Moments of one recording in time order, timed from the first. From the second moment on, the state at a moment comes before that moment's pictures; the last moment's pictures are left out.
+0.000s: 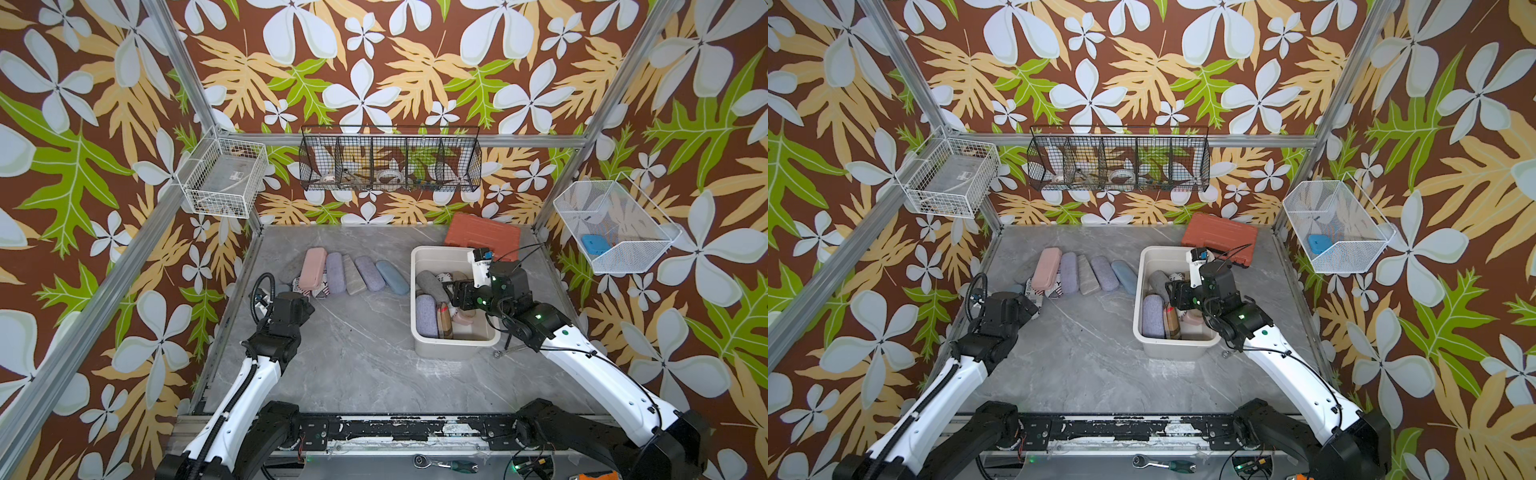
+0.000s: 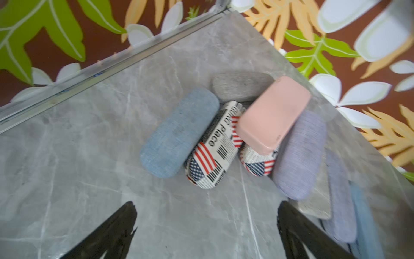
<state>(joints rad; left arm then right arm) -0.08 0.94 0.59 -0.41 -0.45 -0.83 0.47 1.09 0.92 -0.36 -0.10 0.37</state>
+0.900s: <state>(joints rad) 0.13 1.70 1.06 -0.50 -0.32 -0.31 0.47 1.01 0.83 -0.21 -0.20 0.37</state>
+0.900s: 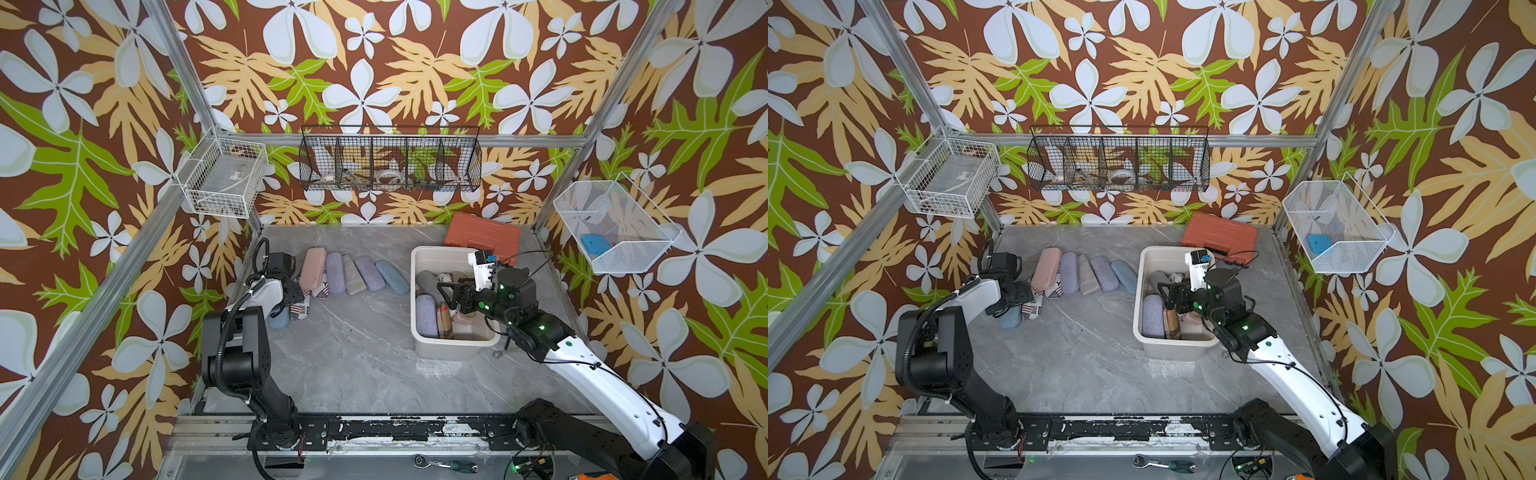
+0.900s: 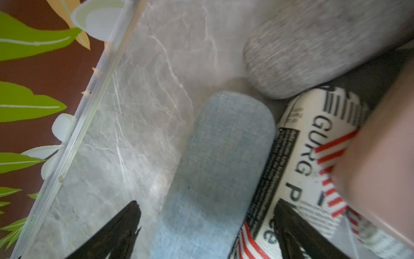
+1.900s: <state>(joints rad) 0.15 1.66 0.92 -0.48 -0.23 -0.43 0.47 0.99 0.83 -0.21 -0.20 0.37</state>
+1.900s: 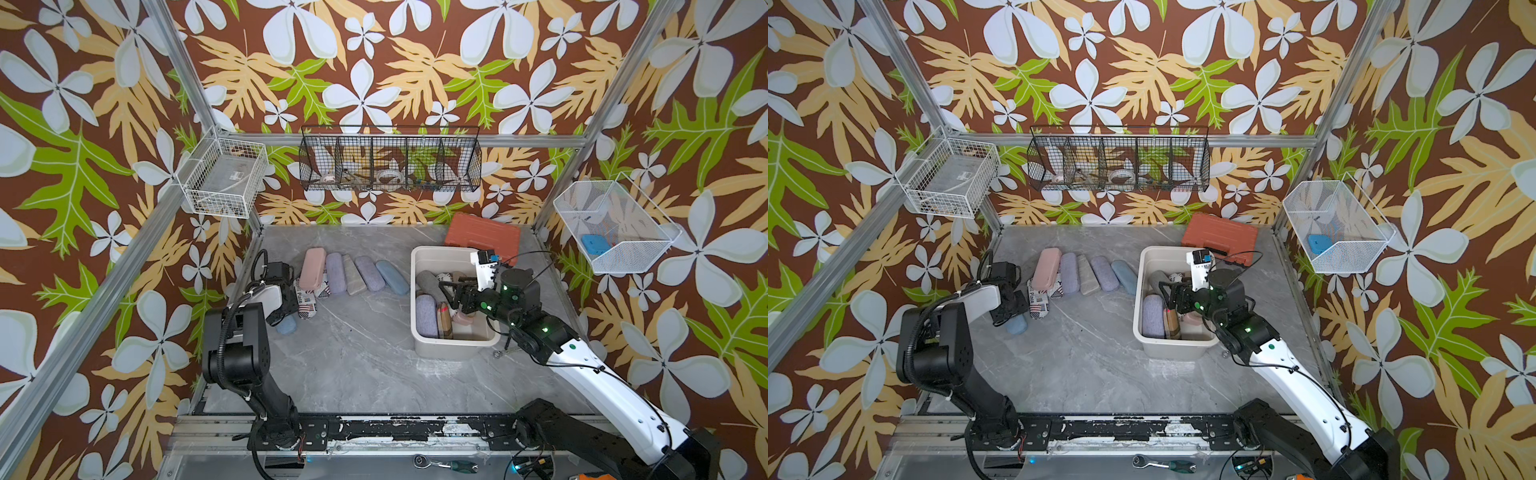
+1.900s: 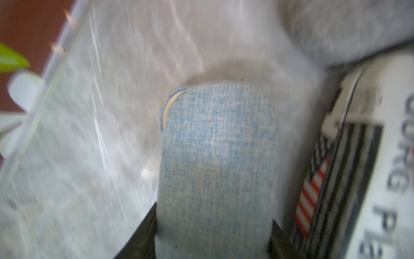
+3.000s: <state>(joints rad) -0.57 0.76 0.45 0.02 0.02 -0.63 0.65 1.24 1.02 -0.17 -0.25 0.46</state>
